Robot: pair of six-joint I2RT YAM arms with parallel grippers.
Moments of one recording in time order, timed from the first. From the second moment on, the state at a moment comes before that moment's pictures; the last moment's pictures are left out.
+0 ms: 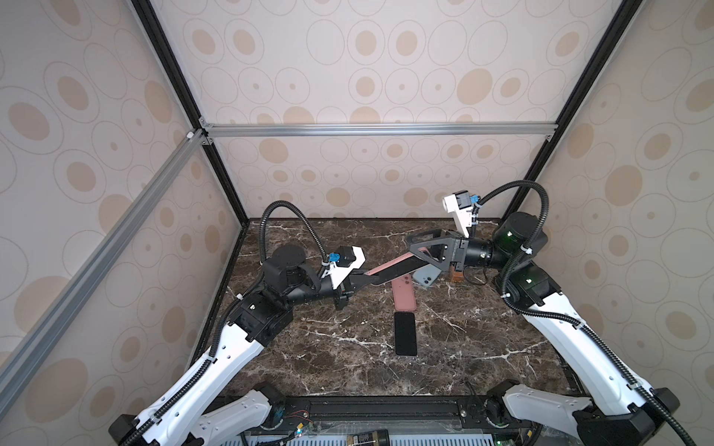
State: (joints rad) left arm -0.61 0.98 1.09 -0.24 0.61 0.22; right arm 0.45 1.15 1.26 0.06 -1.00 0.75
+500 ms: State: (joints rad) left arm -0.60 0.91 0.97 -0.03 0.66 0.09; right arm 0.46 0.95 1.25 -0.10 -0.91 0.41
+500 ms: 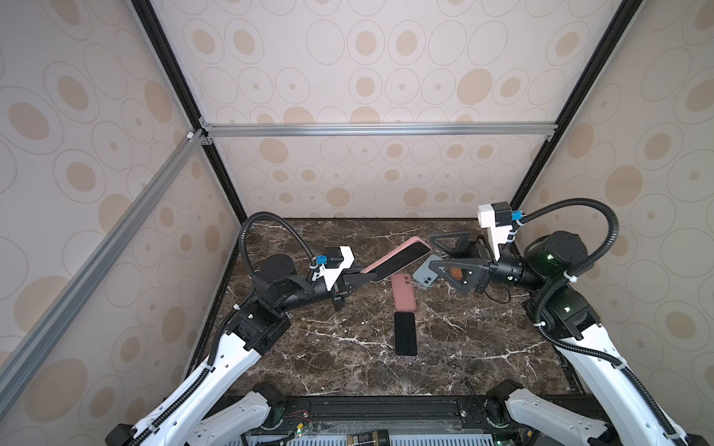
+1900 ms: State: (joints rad) left arm -0.60 0.92 0.97 0.03 0.80 0.04; right arm 0.51 1.11 1.29 0.01 -0.98 0.63
